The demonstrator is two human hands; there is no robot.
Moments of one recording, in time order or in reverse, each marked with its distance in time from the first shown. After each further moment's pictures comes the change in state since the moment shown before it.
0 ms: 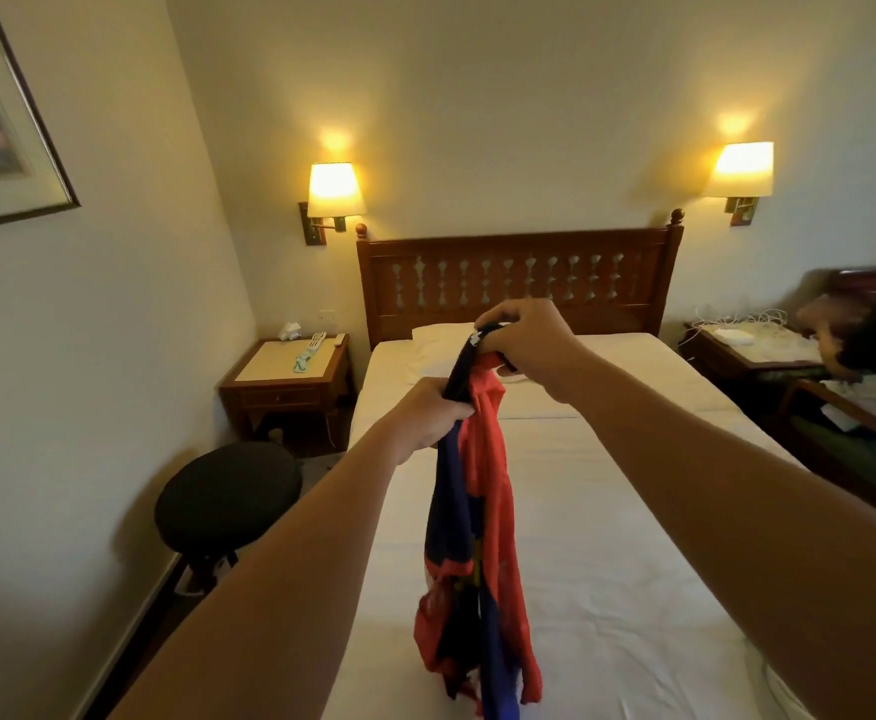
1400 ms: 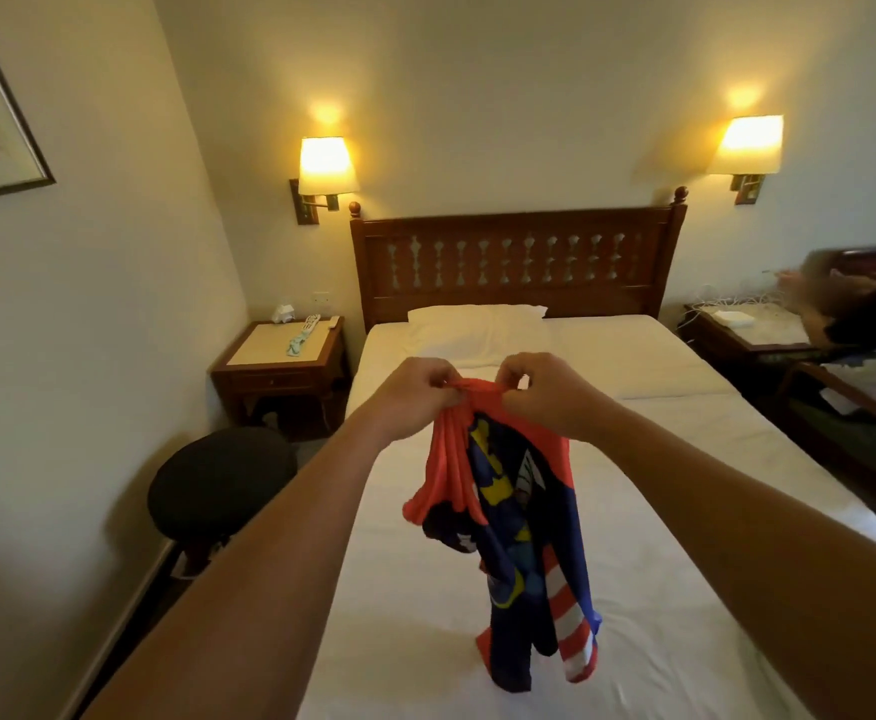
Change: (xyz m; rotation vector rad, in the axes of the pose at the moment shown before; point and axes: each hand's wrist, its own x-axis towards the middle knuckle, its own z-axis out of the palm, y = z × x) left_hand 0.013 -0.005 -0.019 0.132 0.010 0.176; right_hand -0.002 0.074 -0.006 -0.423 -0.185 -0.153
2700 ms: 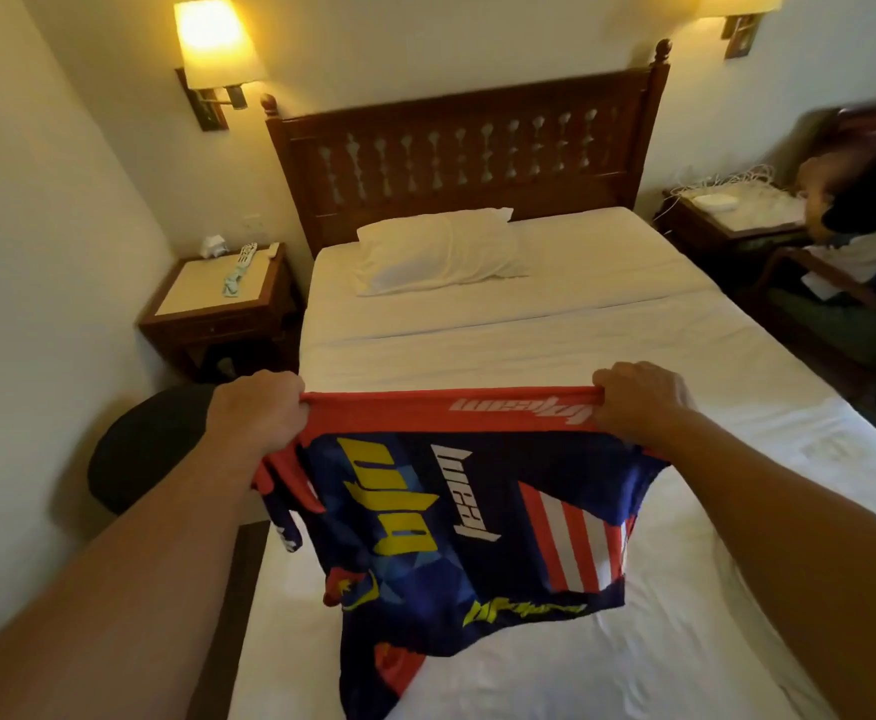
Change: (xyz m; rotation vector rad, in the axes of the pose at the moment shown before) left_hand 0.072 -0.120 0.000 1.024 -0.033 -0.248; right_hand 0.003 0.222 -0.008 -0.758 -0.157 0.428
